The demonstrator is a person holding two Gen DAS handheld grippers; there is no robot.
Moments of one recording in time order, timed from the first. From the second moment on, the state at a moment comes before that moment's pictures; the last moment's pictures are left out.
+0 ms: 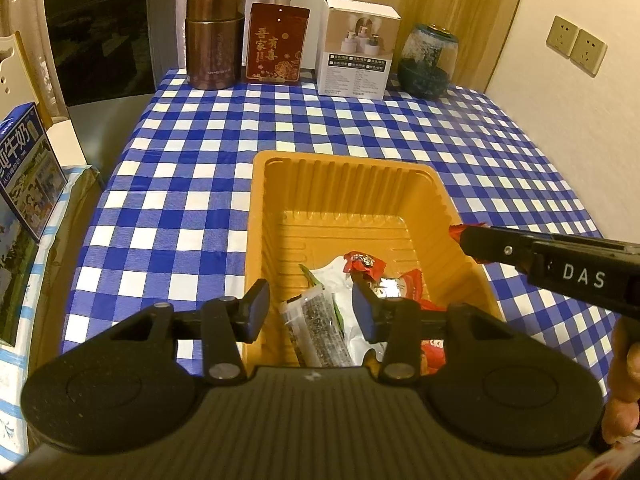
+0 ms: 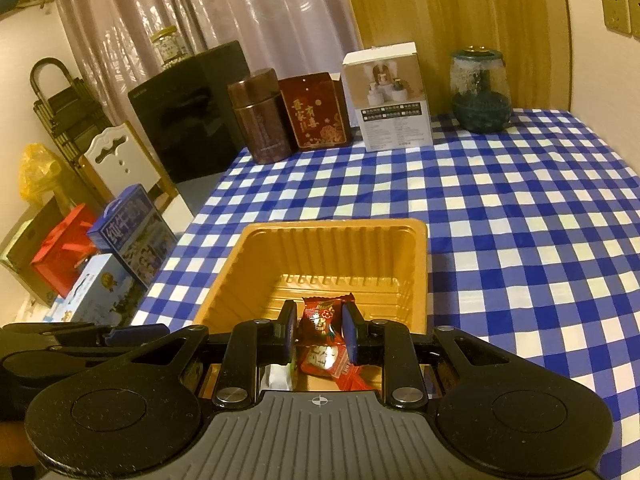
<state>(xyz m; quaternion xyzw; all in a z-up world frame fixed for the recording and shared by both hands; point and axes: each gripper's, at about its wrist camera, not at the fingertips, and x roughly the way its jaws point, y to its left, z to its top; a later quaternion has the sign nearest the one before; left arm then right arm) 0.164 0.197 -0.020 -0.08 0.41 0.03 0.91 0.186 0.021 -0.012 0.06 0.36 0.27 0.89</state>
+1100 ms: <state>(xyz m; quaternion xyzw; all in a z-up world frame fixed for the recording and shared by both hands) 0.064 0.160 0.018 -0.08 0.37 0.08 0.92 0.086 -0.046 0.004 0.05 0.40 0.21 0.89</state>
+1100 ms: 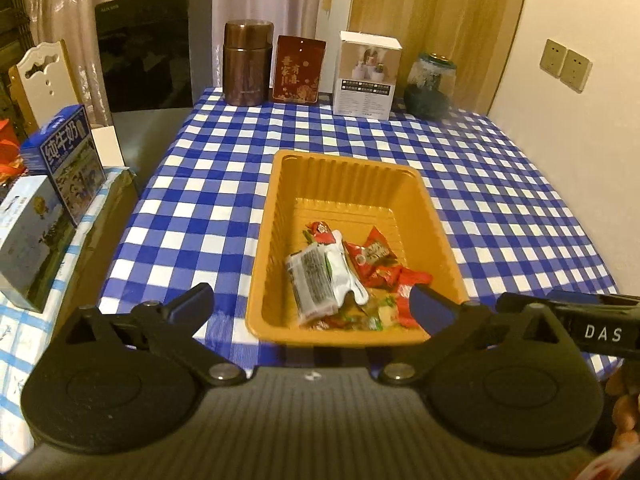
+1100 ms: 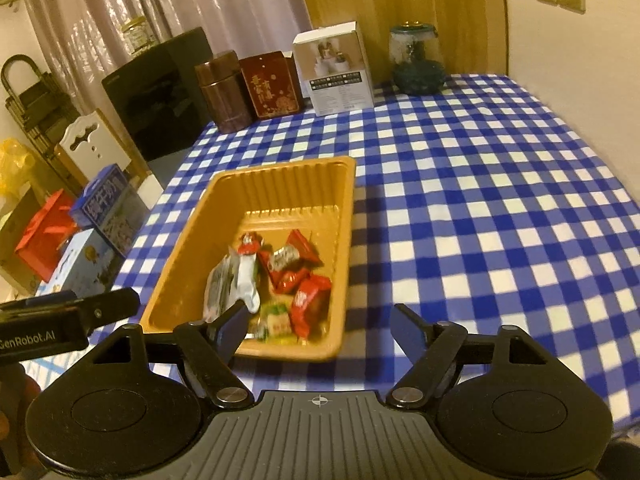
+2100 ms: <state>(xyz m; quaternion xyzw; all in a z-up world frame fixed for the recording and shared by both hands) -0.033 0.111 0.037 -0.06 0.37 0.09 0.92 -0.020 -0.072 0.025 0.03 0.38 0.19 0.91</state>
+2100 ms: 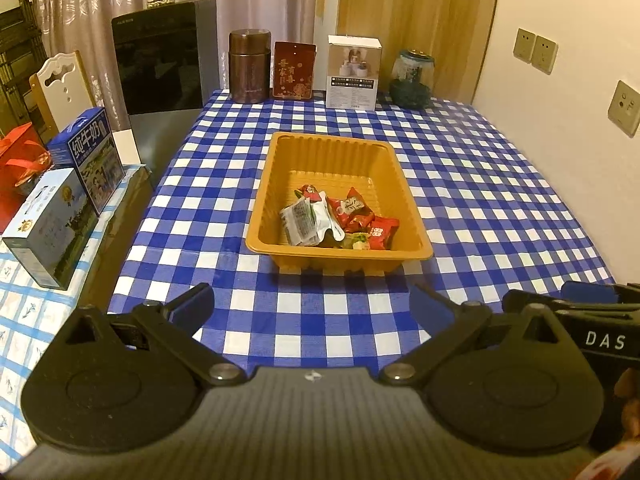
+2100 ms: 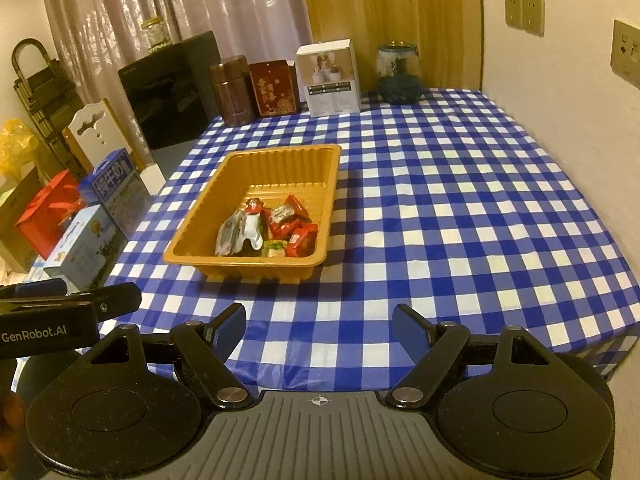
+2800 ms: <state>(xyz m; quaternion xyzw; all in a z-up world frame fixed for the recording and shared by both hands) -0.034 0.109 0.041 -0.05 0.36 0.08 0.93 -0.021 -0.077 0.028 0.03 0.37 0.19 0.91</state>
